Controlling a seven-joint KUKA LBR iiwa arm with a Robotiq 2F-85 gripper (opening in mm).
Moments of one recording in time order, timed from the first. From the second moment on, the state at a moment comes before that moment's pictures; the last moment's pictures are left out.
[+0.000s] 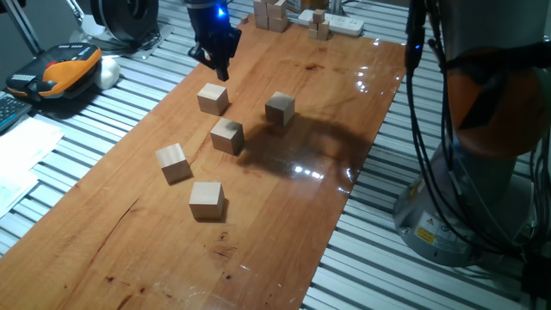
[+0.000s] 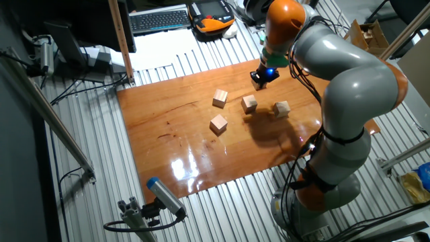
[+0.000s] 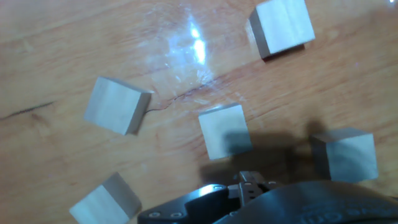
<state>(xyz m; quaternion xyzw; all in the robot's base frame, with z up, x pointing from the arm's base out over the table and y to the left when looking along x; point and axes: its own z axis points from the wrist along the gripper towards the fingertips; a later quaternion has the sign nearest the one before) 0.518 -0.003 0.231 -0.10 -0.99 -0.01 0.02</state>
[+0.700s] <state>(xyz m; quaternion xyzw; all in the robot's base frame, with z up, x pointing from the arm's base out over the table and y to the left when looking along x) 0.512 -0.030 0.218 -0.07 -1.00 0.00 0.01</state>
